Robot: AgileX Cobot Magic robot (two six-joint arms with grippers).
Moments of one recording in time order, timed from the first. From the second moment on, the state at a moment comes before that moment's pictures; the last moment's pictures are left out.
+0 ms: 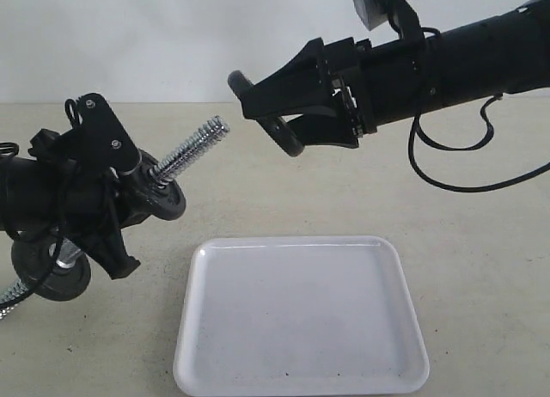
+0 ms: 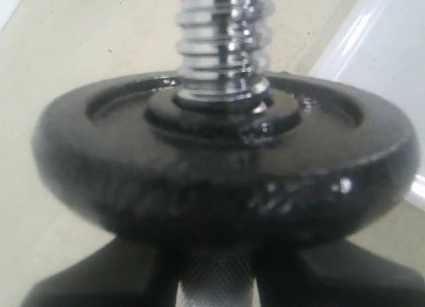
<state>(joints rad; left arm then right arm) -0.39 1.49 -0.66 -1.47 0.04 2.05 0.24 1.74 -1.15 1.43 1.18 -1.14</state>
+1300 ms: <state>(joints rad) -0.39 1.49 -0.66 -1.46 0.26 2.13 0.24 1.74 -1.15 1.32 1.14 -1.07</state>
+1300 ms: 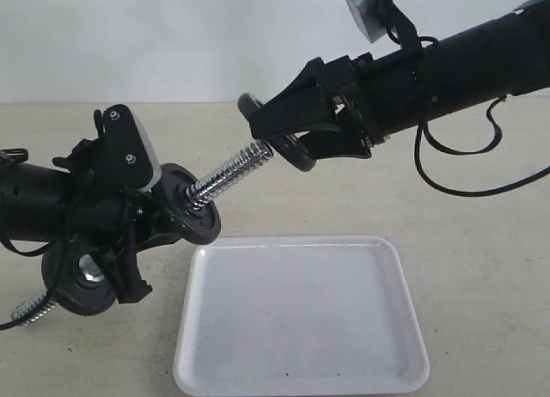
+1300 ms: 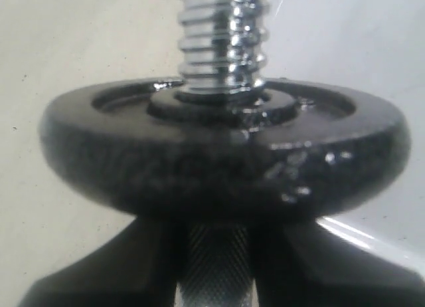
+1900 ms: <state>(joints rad) -0.39 1.49 -0.67 -1.45 0.32 2.13 0.24 1.74 -1.15 1.31 1.13 -1.07</state>
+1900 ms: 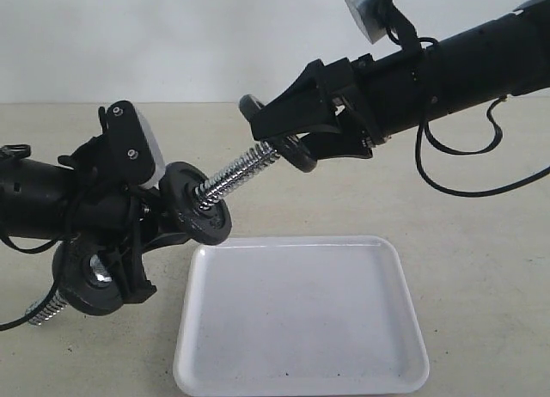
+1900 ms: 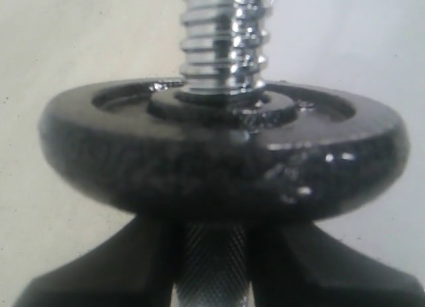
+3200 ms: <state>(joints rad) -0.39 1.49 -0.70 -1.50 0.31 2.13 0.38 1.74 -1.15 1.30 0.92 -1.04</state>
